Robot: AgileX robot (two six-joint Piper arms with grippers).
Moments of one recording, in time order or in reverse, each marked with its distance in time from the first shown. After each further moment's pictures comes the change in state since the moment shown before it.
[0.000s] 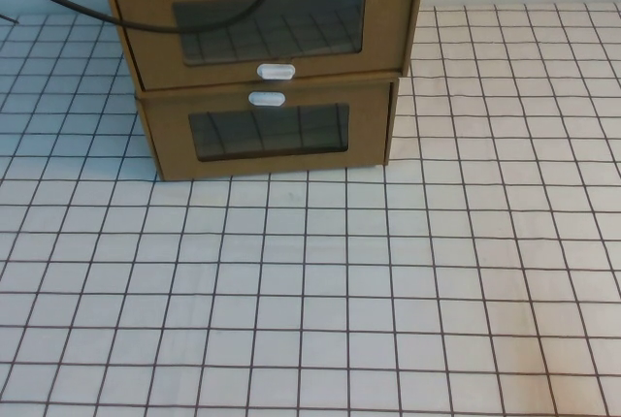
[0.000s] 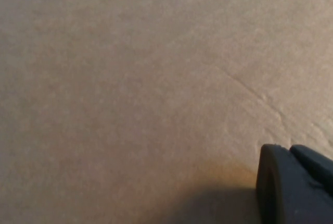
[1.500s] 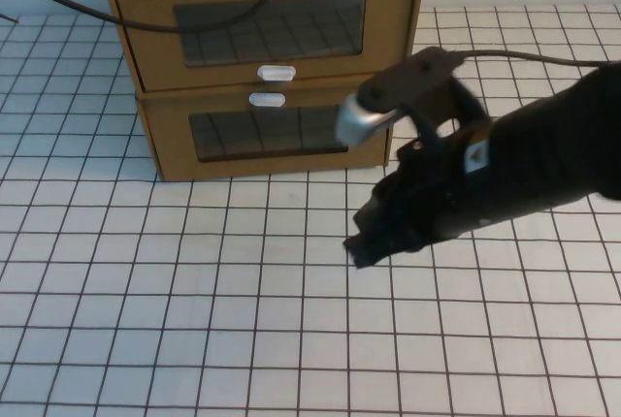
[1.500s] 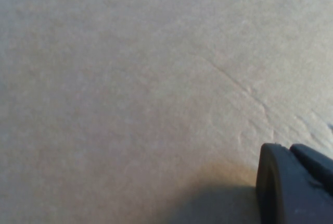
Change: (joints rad) right arm 0.661 1.471 -1.209 -0.636 0.668 -0.062; left arm 0.000 0.000 -0.002 -0.009 0.040 -0.034
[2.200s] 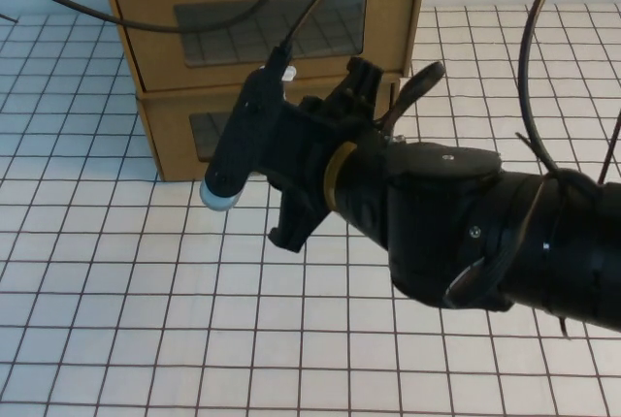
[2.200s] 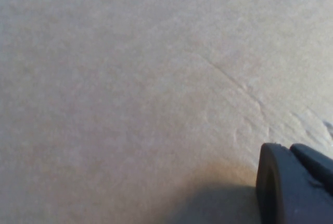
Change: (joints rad) right arm 0.298 0.197 -0.085 -1.406 -0.216 0.706; left arm 0.000 0.000 0.000 -0.005 0.013 -0.002
